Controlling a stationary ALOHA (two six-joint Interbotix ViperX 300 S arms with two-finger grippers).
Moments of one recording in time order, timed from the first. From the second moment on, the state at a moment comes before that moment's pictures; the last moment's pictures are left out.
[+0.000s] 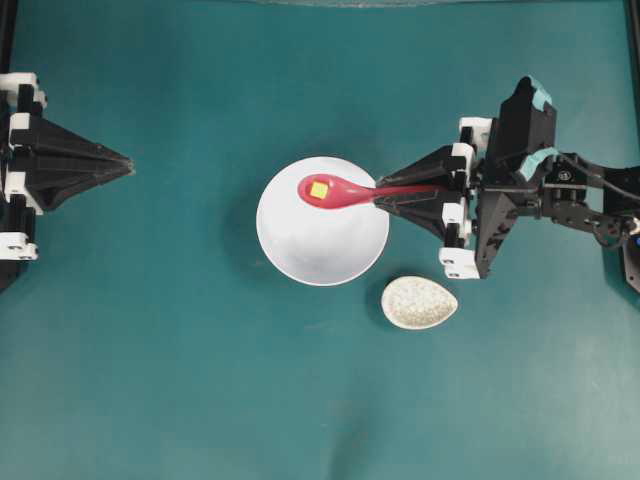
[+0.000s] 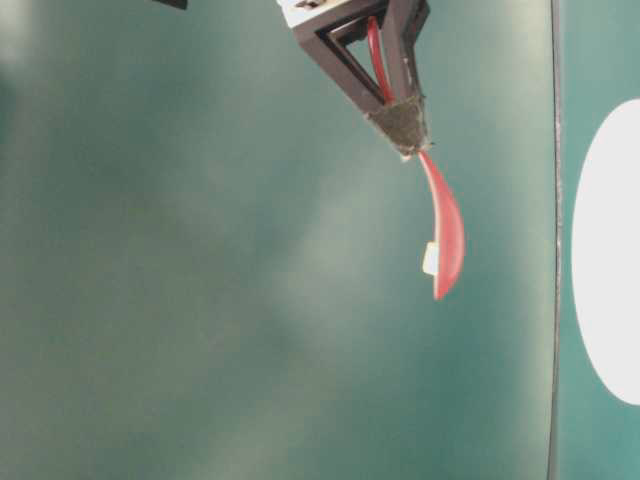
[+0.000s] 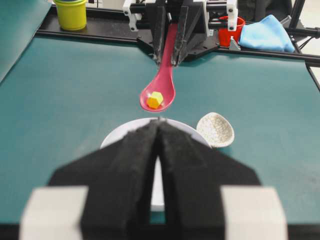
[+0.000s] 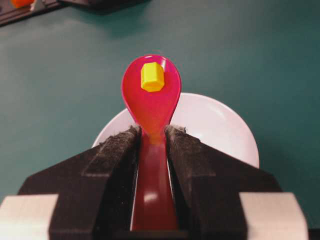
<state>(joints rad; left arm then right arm) 0.06 -0.95 1.16 0.02 -0.18 -0.06 0.04 -0.28 0.94 0.48 -0.45 -0.14</state>
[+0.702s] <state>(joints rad) 0.06 -0.95 1.16 0.02 -0.17 -0.06 0.04 -0.28 0.94 0.48 -0.45 -0.14</state>
